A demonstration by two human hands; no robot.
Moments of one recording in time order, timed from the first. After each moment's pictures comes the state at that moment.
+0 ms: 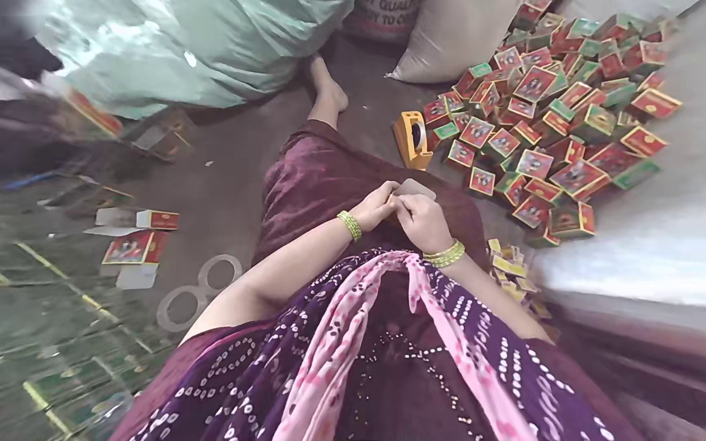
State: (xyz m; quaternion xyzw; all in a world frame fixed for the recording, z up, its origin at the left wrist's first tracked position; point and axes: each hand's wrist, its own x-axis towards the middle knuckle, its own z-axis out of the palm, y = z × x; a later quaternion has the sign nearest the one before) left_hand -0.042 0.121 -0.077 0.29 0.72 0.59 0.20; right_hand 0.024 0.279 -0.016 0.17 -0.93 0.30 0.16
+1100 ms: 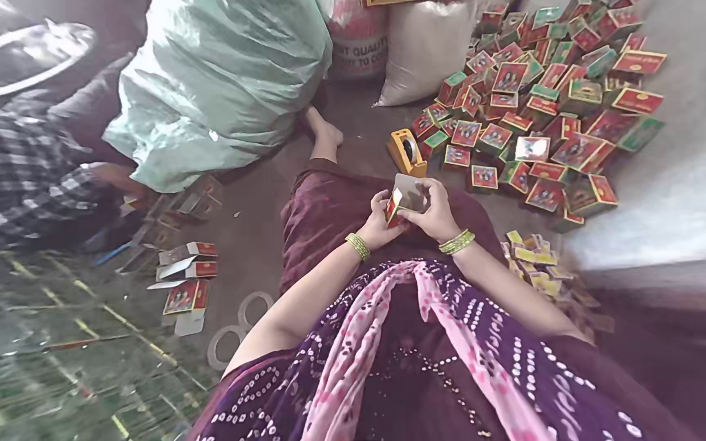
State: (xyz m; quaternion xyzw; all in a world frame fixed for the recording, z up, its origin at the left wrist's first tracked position) left_hand -0.033 0.129 -0.085 0.26 0.75 0.59 0.13; right_hand 0.008 0.315 -0.044 0.00 -0.85 0.49 0.17
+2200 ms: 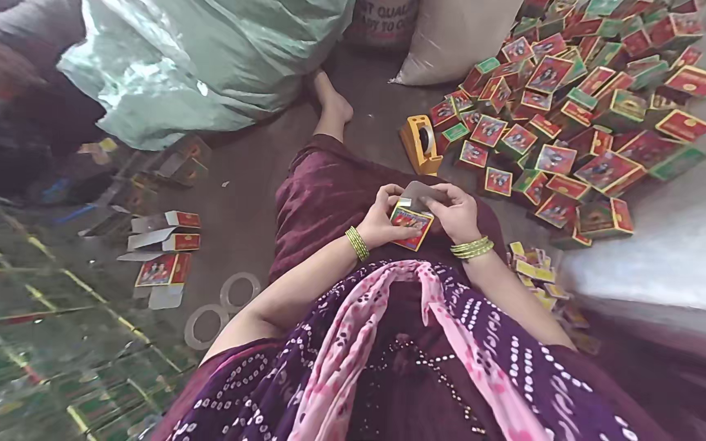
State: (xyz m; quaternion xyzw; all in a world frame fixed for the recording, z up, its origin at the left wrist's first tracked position) left_hand -0.030 0.118 -0.058 0.20 0.63 0.72 0.20; right_hand -0.003 0.315 -0.033 -0.01 -0.81 0.57 0.15
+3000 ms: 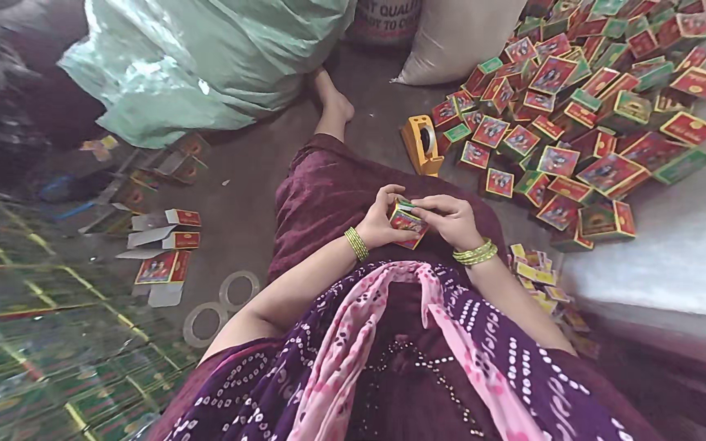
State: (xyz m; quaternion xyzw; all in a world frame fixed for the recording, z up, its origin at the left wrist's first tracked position) left_hand -0.035 0.118 -0.068 0.22 0.66 0.70 0.17; right_hand 0.005 0.315 -0.027 0.12 -0.77 0.62 0.08
